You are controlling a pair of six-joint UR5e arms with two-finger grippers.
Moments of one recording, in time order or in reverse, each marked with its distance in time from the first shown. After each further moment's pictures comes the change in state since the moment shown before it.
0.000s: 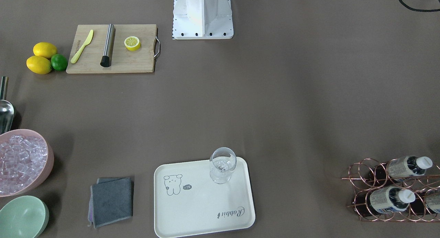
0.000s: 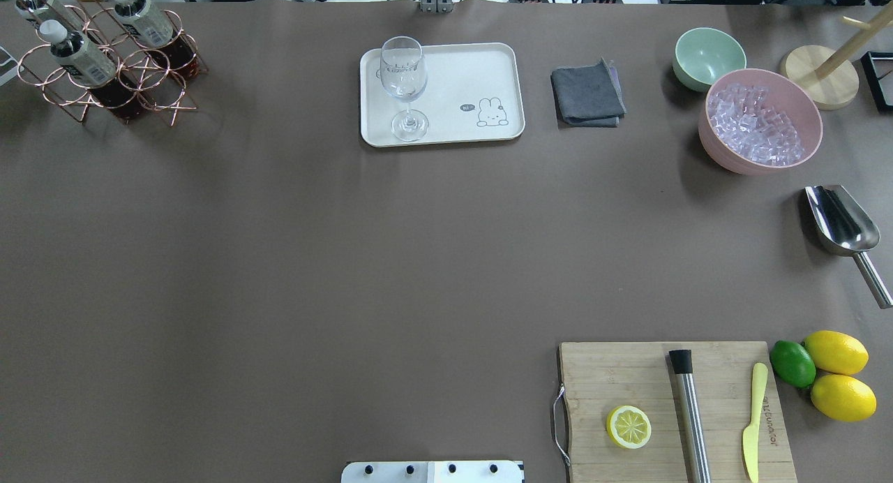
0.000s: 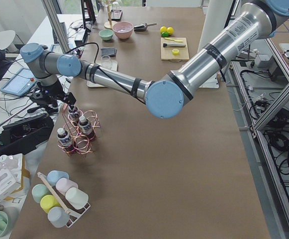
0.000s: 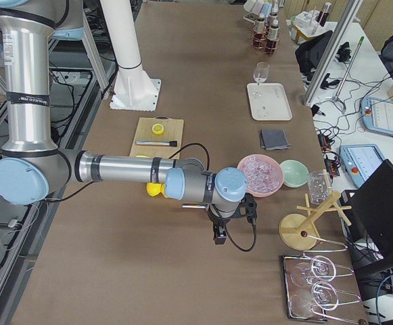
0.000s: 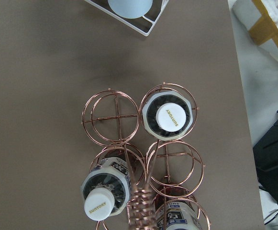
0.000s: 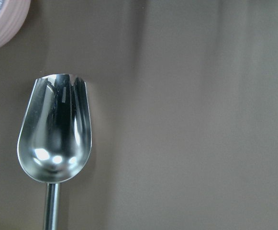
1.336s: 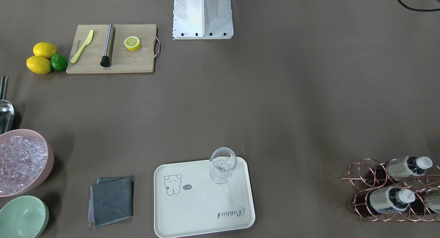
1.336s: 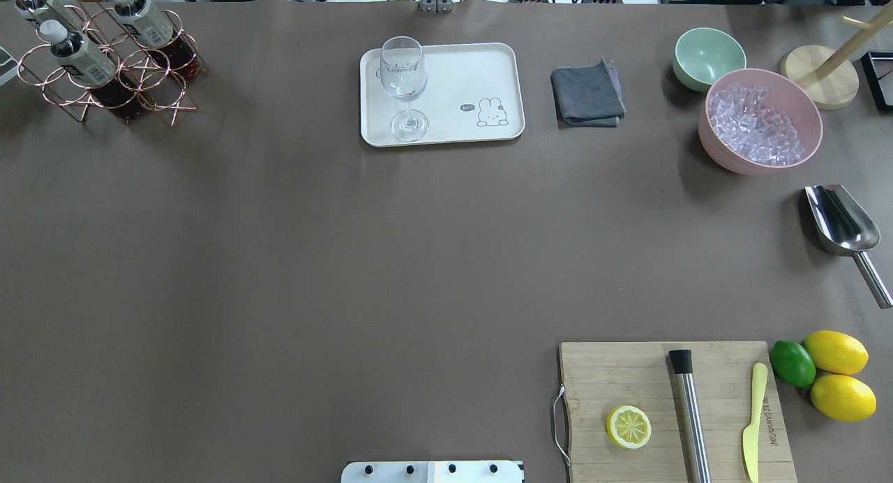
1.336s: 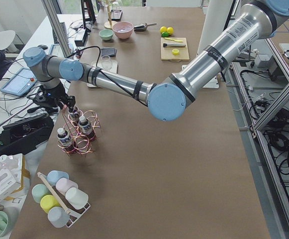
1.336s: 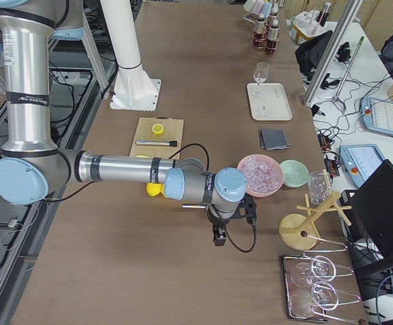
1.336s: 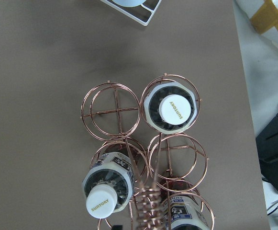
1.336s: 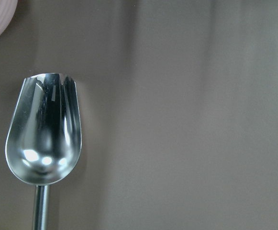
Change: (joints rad) left arm 0.006 0.026 -0.014 -0.028 -0.032 0.003; right arm 0.000 -0.003 0.000 0.000 -0.020 -0.011
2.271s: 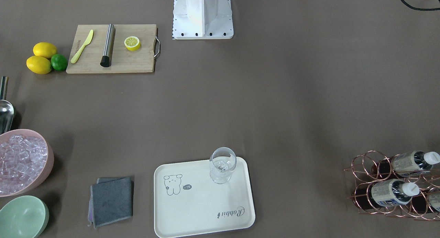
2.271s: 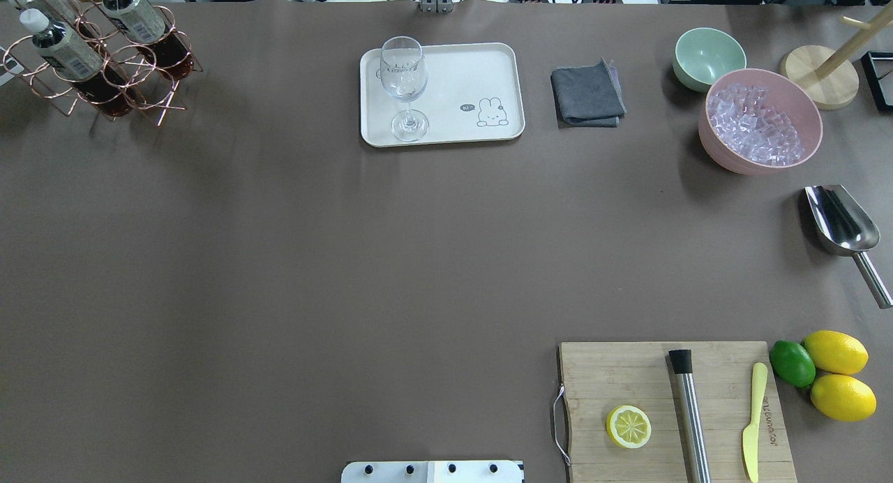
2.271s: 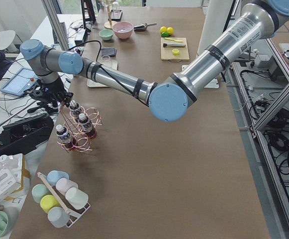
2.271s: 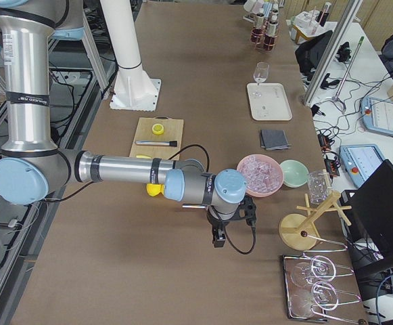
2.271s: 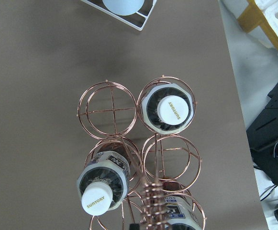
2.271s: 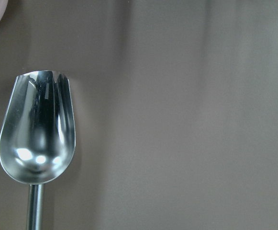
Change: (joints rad) left arm -0.032 0.000 -0.063 0.076 -0.009 0.075; right arm 0.000 0.001 -0.008 -0.001 -0.003 0.002
